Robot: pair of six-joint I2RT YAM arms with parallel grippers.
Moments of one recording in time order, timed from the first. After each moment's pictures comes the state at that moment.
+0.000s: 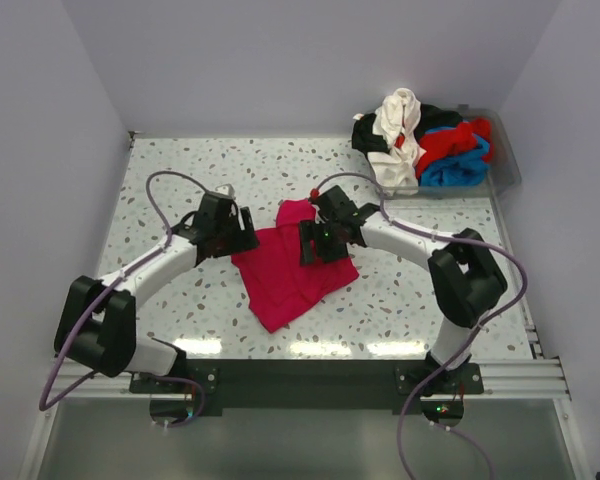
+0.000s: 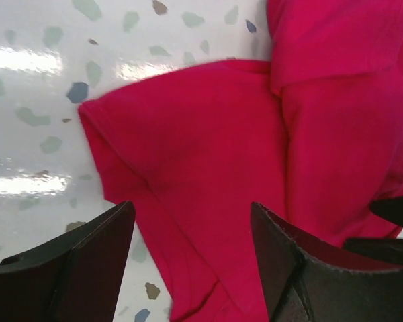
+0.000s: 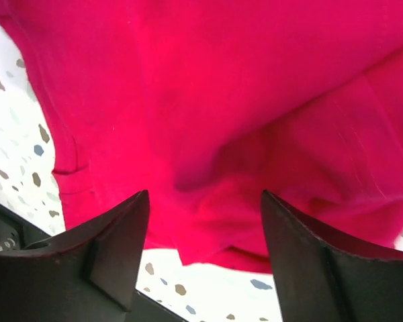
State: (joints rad) left arm -0.36 1.39 0.86 -0.34 -0.02 -0.57; right arm 0.66 1.76 1.22 -0.52 -0.18 0.47
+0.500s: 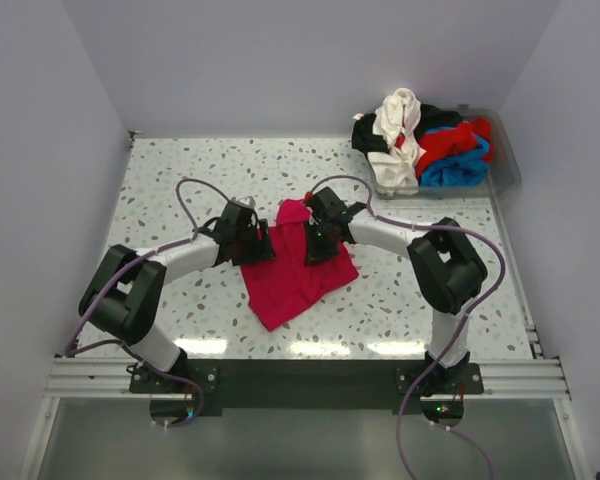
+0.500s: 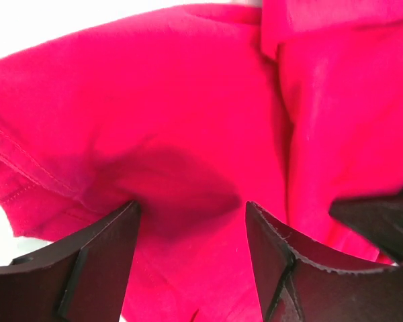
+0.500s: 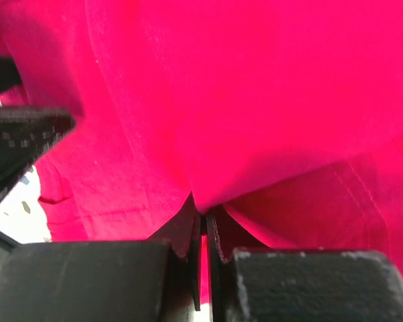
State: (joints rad) left arm -0.46 1.59 0.81 -0.17 0.06 -0.62; right arm 0.66 1.91 1.28 -0.46 -0.20 0.50
